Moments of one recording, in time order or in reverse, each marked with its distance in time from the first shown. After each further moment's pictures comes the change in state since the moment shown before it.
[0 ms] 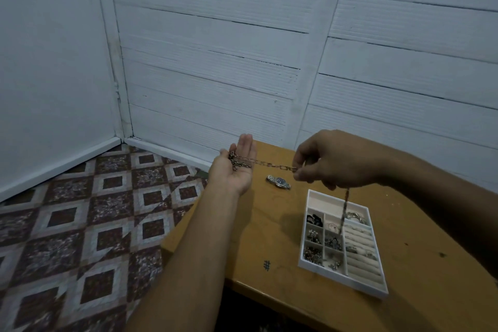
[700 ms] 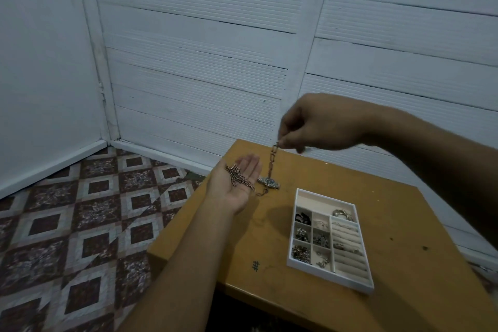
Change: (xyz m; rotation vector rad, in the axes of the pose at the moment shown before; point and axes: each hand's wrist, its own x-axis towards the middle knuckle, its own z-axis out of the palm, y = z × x) left_hand 0.001 -0.019 -0.024 0.282 -0.009 -0.093; right_hand 0.008 -0.019 -0.041 -0.100 0.039 -0.074
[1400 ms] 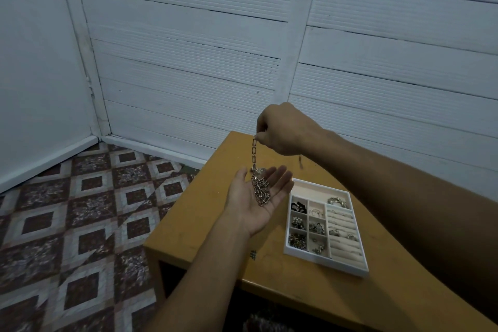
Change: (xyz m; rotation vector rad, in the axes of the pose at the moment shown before) left_hand -0.033 -0.043 -0.008 0.096 -0.119 -0.268; right_hand 0.053 0.009 0.063 -0.132 0.256 0.165
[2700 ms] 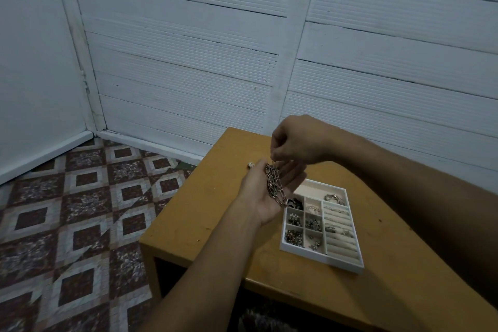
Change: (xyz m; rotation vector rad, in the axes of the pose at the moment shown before) left_hand 0.017 -0.012 0.018 0.097 -0.004 0.001; right_hand -0.030 0.021 -0.011 0.074 -0.233 0.027
